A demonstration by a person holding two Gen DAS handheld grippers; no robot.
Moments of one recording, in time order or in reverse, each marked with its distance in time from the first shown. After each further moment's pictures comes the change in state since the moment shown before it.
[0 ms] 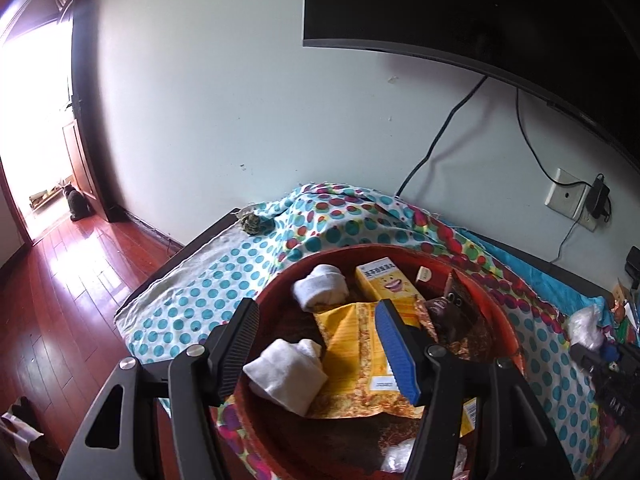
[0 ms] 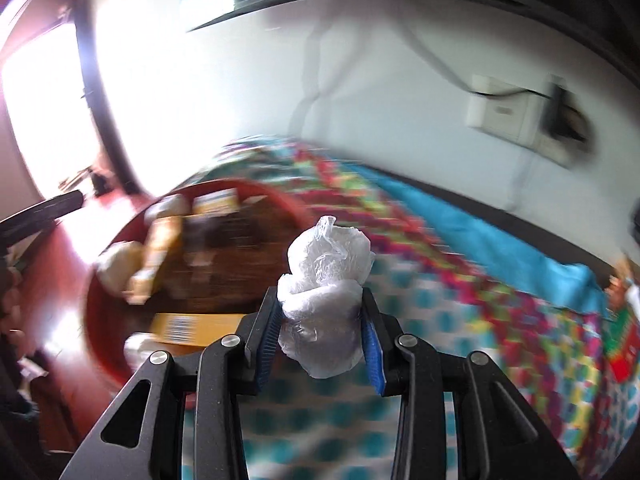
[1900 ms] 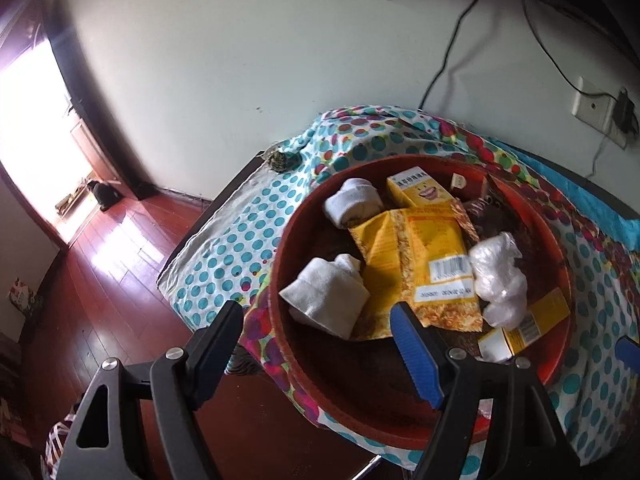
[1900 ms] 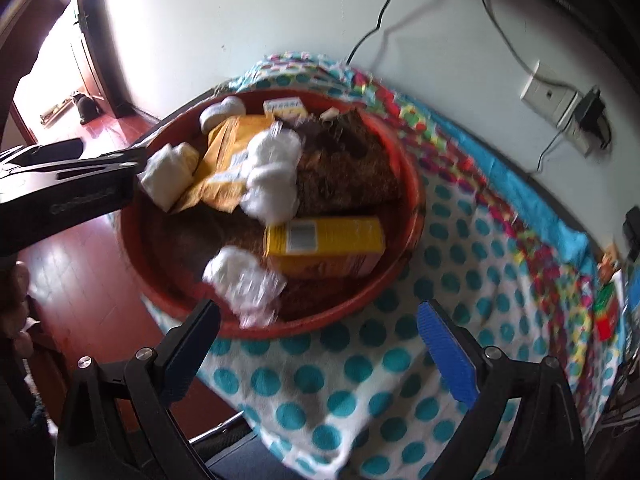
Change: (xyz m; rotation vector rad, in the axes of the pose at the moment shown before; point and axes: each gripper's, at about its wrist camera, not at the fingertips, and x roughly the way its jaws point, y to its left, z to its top) left arm 0.006 -0.017 -0.034 0.174 0.240 0.133; right arm -0.001 0.105 -0.040 -0.058 0.291 -0.101
